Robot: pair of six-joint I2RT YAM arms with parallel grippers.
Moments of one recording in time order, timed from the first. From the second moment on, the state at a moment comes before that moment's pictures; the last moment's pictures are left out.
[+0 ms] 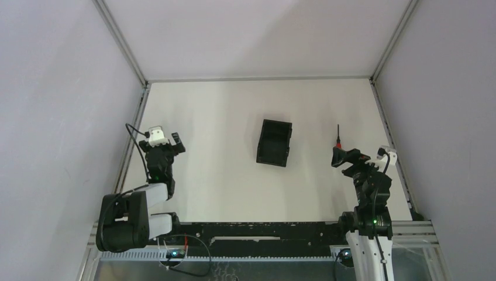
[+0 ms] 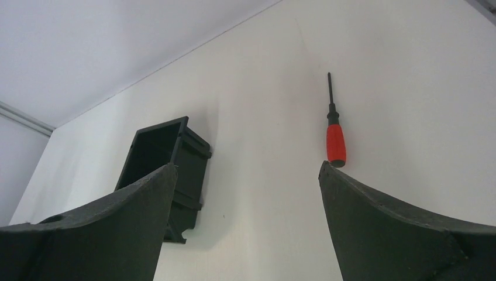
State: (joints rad) left arm 0.08 1.23 0.19 0.93 -0.16 -0.04; right arm -0.04 0.13 0.33 -0.33 -0.01 0.49
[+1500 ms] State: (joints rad) left arm 0.08 1.23 0.19 0.93 -0.16 -0.04; right arm -0.12 2.06 1.50 -0.88 0.05 0.16
